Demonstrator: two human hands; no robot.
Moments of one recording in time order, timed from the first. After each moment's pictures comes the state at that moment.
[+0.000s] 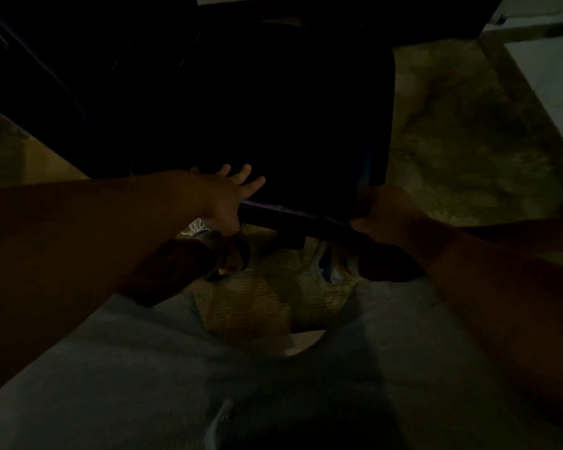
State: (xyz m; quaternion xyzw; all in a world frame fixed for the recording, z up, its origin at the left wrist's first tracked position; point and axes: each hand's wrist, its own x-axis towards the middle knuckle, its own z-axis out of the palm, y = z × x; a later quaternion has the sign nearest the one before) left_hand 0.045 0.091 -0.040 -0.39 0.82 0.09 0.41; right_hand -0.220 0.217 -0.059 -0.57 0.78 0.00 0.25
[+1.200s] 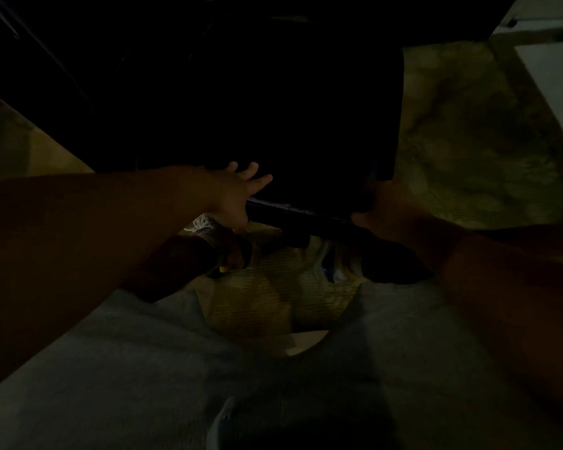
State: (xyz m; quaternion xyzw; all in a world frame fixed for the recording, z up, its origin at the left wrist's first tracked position) left_hand 0.044 0.089 -0.045 -0.40 0.83 0.12 0.37; right_hand -0.217 0.210 -0.053 -0.57 0.78 -0.02 0.27
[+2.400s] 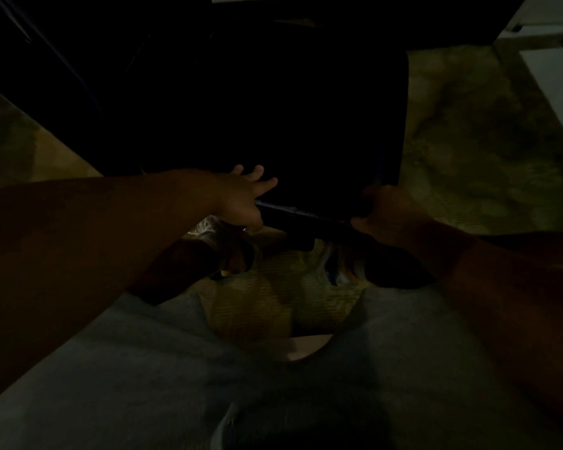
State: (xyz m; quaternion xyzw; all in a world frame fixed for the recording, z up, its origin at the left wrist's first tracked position) left_hand 0.042 0.091 -0.043 -0.43 0.82 0.18 0.33; right_hand -0.210 0.209 -0.049 -0.58 0.77 -0.03 0.27
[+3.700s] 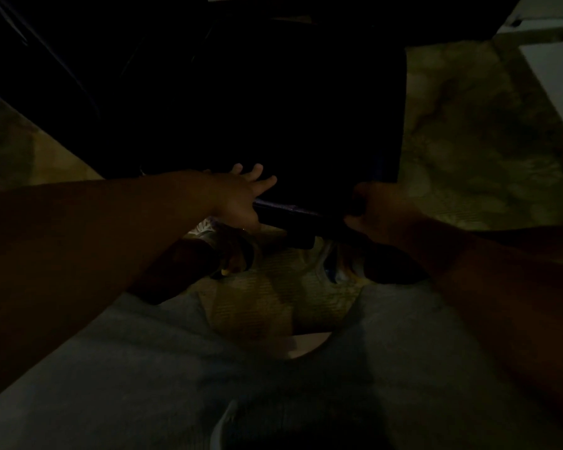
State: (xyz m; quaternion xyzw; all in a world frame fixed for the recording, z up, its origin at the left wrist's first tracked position) left_hand 0.045 0.089 -0.050 -0.41 0.83 0.16 0.33; right_hand -0.199 0.211 -0.039 -0.60 0.76 -0.05 0.27
